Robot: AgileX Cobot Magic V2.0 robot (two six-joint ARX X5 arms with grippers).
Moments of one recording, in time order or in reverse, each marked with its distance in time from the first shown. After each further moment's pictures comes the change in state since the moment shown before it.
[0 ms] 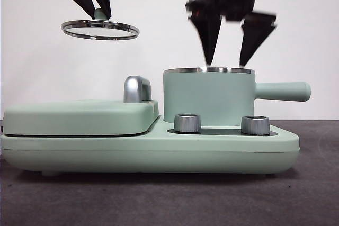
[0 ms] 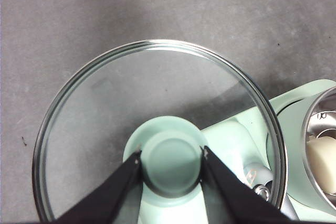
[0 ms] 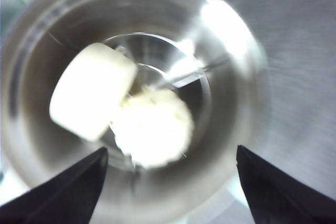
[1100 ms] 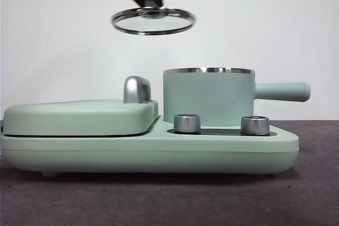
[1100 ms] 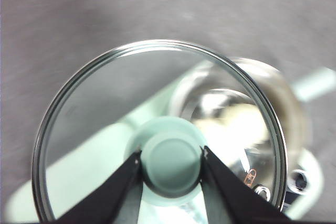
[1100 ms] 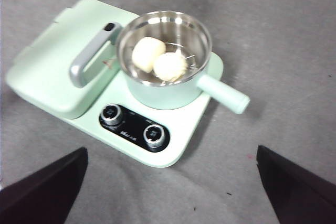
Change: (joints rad) left arm -0.268 0.000 0.000 -0.006 0.030 -0.026; right arm 0.057 -1.169 -0.643 0.111 -0.018 0.006
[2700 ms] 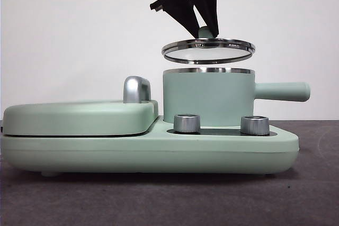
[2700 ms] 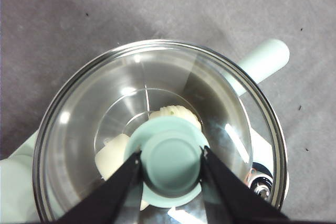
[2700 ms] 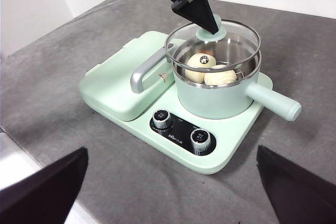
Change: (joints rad) left arm -0.171 0.140 -0.005 0.059 -0.011 -0.014; right arm 0.000 -0.376 -0.248 0.089 -0.169 0.008
